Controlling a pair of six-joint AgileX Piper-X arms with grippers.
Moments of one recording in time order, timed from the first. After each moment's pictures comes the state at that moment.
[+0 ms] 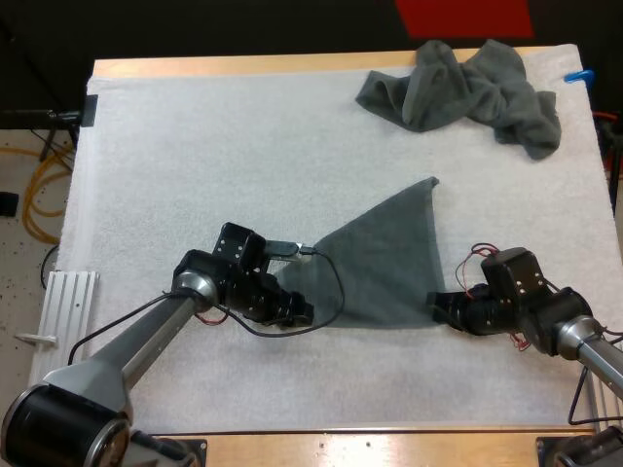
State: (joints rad) left arm -0.37 1.51 -0.70 0.65 0.49 -1.90; right arm 0.41 1.26 -0.49 0.44 -0.37 -1.18
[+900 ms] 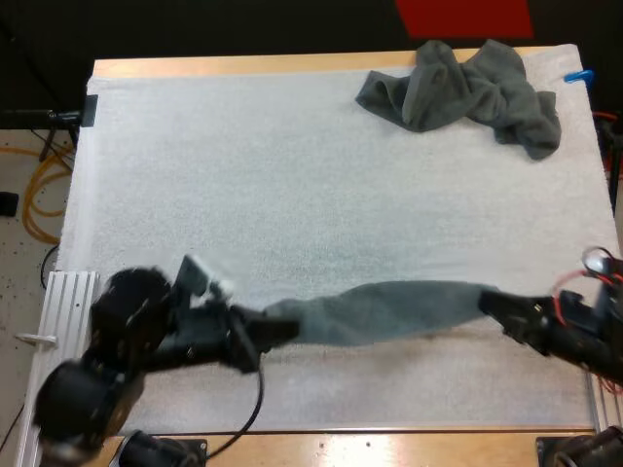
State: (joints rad) left arm -0.37 0.60 -0.78 0.88 0.84 -2.17; right arm 0.41 0.53 -0.81 0.94 -0.41 -1.19
